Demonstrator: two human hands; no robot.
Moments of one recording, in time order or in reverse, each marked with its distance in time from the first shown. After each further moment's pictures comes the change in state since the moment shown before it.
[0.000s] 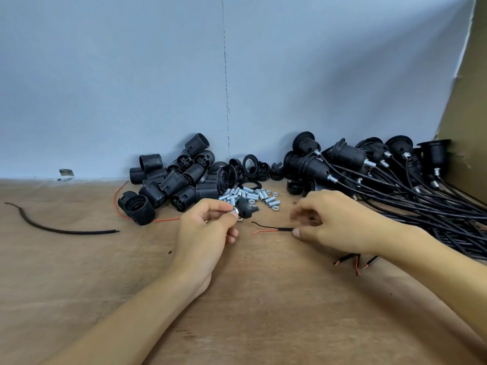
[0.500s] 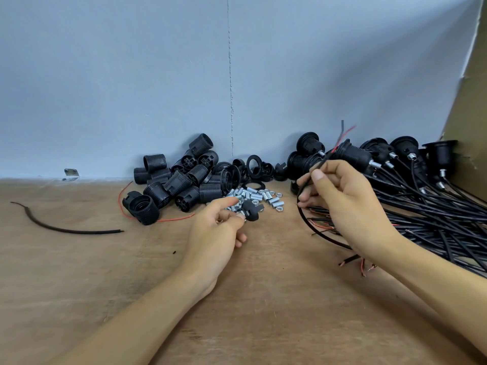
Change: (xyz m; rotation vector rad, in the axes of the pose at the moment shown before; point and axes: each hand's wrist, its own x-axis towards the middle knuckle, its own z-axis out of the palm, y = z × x) left_hand 0.000 -0.001 0.001 0.040 -0.083 -0.025; right_hand 0.001 -0.025 0.007 1.023 0.542 0.052
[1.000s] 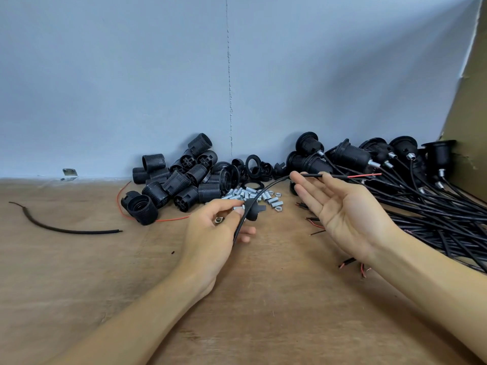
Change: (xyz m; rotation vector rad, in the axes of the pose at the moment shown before) left_hand -0.004 0.003 0.002 -0.091 0.017 0.036; right_hand 0.002 -0.009 0.003 0.903 0.096 0.424
